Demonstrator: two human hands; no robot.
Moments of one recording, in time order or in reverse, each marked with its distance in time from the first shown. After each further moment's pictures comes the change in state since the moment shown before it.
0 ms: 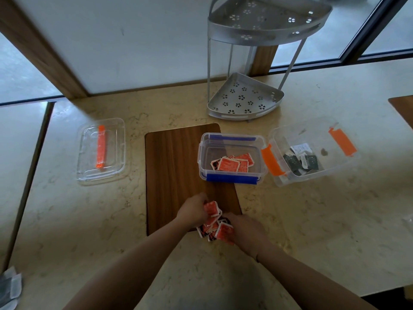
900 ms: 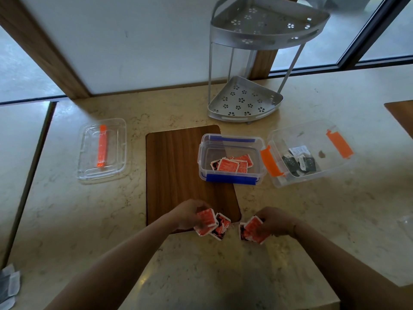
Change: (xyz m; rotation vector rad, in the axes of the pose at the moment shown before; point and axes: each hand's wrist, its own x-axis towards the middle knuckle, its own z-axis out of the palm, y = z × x) left_hand -0.024 -0.006 -0.024 -0.070 -0.279 0.060; right_hand 0.002 0.065 -0.058 0.112 -0.342 0.226
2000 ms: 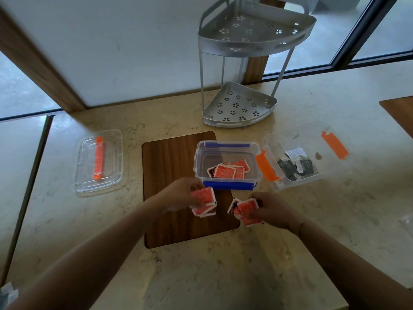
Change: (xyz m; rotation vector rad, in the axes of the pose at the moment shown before) left_hand -0.016 0.044 -0.069 0.019 0.101 0.136; right_hand -0.020 -0.019 -0.032 0.287 0.283 -0.230
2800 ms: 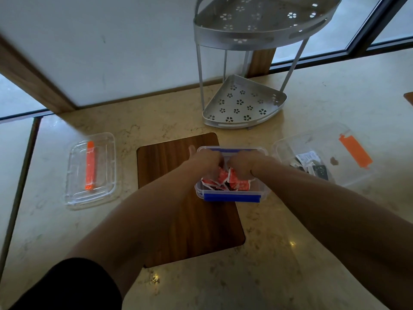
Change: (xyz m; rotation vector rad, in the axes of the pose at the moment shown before) left_hand 0.144 0.046 -0.030 0.746 -0.025 -0.086; right_hand 0.158 -0.068 -0.048 -0.871 -0.177 -0.054
